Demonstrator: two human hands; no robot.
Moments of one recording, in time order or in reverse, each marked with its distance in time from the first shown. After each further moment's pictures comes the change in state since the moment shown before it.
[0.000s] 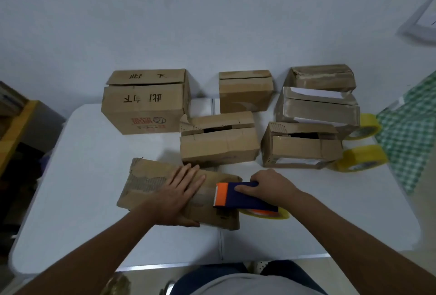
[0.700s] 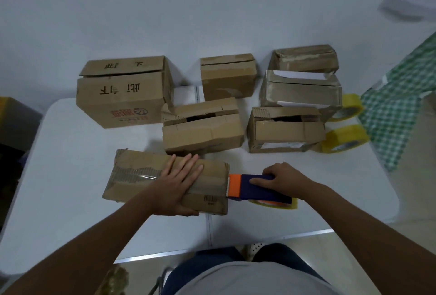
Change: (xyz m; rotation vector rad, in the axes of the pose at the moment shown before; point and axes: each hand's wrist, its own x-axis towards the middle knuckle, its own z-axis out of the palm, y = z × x) left_hand 0.025 0.021 -0.001 0.000 0.014 0.089; right_hand -0.020 0.079 0.009 0.100 -0.001 0.053
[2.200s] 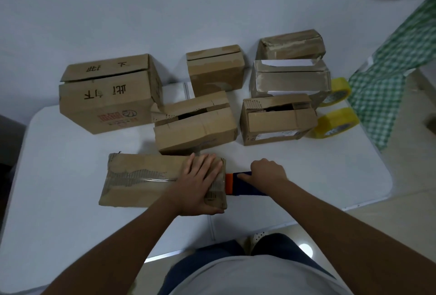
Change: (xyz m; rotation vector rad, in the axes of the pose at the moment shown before) left_hand 0.038 0.042 -0.002 -0.054 0.038 0.031; right_hand 0.013 -0.036 0.038 -0.268 0.090 0.238
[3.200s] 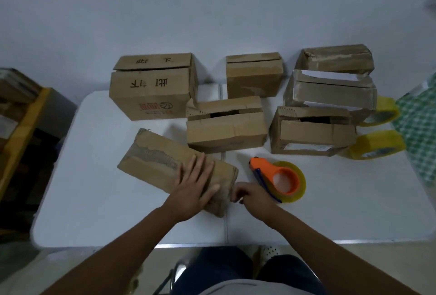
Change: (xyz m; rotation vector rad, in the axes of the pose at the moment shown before) left_hand -0.061 -0.001 0.004 -0.272 0.090 -0.446; right_hand -0.023 -0.057 0.042 0.871 -0.091 -0.391
